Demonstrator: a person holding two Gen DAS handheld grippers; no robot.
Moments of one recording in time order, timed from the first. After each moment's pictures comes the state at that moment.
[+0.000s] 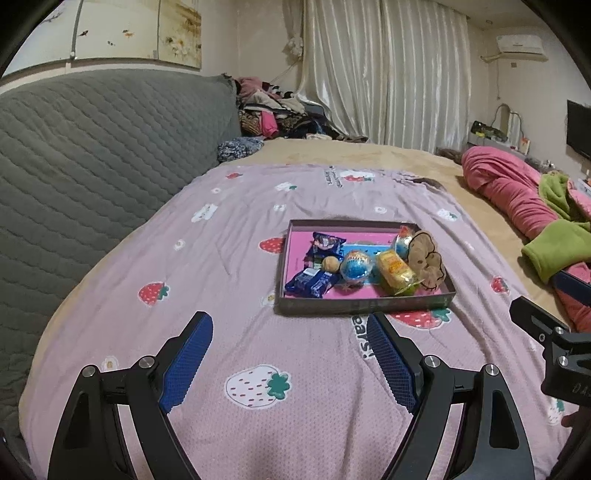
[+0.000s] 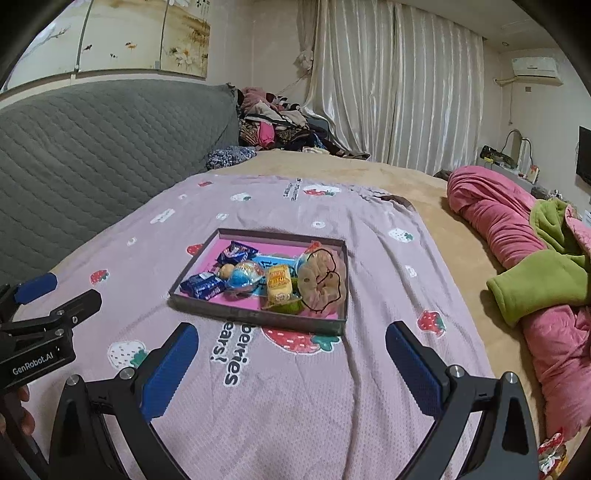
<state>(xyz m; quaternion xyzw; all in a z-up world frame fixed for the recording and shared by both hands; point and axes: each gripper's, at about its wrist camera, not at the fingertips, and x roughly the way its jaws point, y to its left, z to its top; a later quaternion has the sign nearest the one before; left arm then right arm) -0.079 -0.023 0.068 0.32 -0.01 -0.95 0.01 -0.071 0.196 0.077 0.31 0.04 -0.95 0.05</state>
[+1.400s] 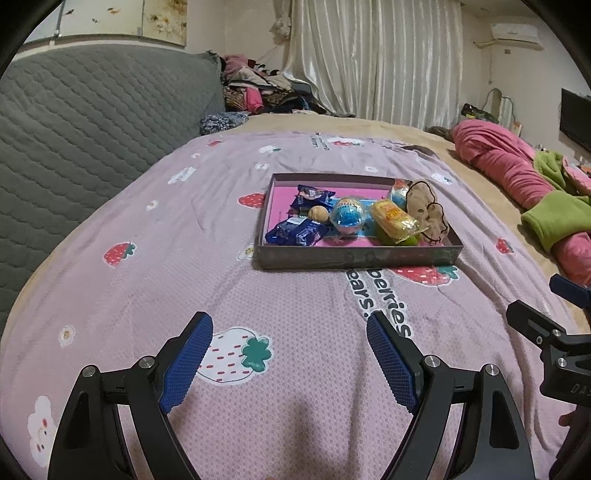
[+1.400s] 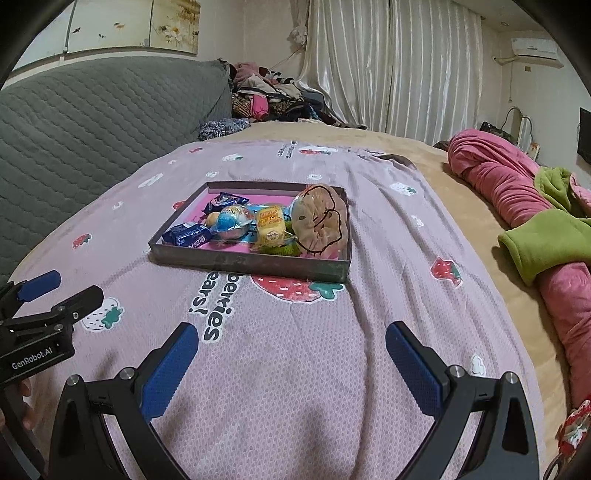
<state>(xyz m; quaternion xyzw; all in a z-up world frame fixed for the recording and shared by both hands) -0.096 -0.016 -0.010 0.35 0.00 -0.94 -0.01 -0.072 0.205 0.006 0.35 0.03 -0.93 0.05</state>
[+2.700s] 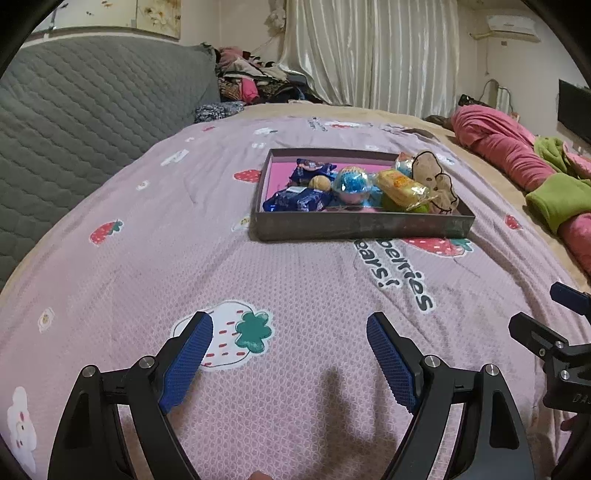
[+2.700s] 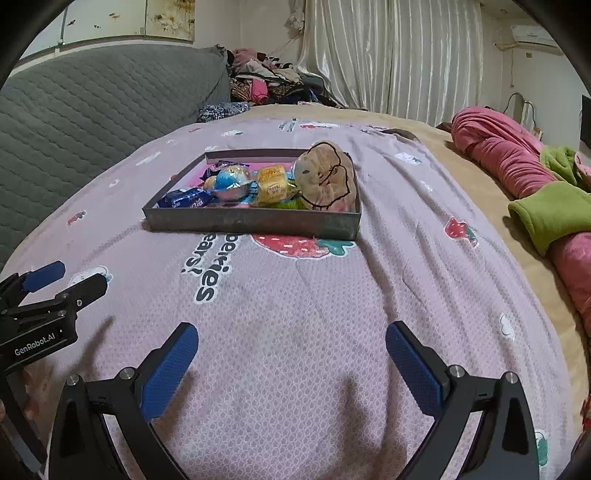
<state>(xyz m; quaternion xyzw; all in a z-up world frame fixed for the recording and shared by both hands) -0.103 -0.020 -0.057 0.36 -0.01 -0.93 -0.02 -0.068 0.204 -0.043 0.38 0.02 -0.92 0.05</state>
